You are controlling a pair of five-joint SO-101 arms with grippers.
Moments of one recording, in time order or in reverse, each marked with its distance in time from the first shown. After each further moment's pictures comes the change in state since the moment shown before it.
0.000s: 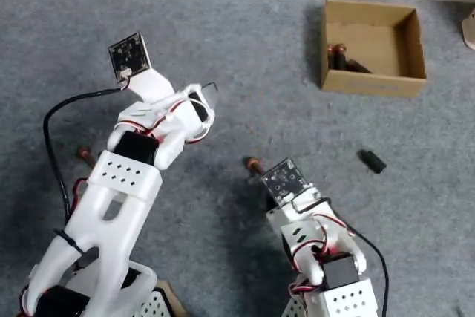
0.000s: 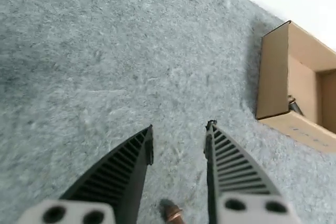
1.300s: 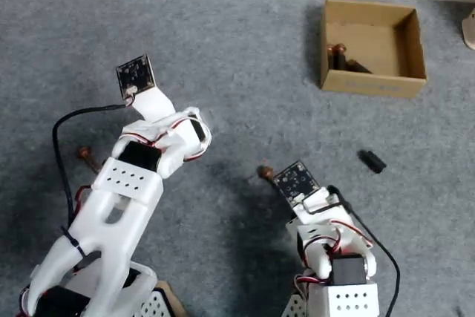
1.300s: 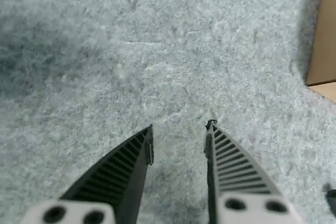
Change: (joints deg) left arm 0.0 -0.1 7.6 1.3 0.1; right arm 12.4 -0.1 0.1 10.1 8.6
